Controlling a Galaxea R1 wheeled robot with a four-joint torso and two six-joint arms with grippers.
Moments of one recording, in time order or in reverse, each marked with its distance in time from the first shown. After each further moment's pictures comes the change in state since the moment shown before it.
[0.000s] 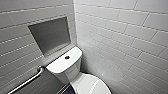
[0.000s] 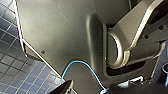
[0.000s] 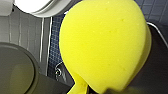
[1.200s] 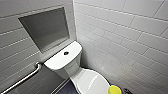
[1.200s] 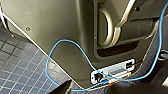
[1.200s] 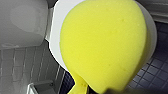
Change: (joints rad) left arm 0.005 0.040 -0.025 0.002 0.026 0.027; right arm 0.667 -0.040 0.034 0.201 -0.412 0.000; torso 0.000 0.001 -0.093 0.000
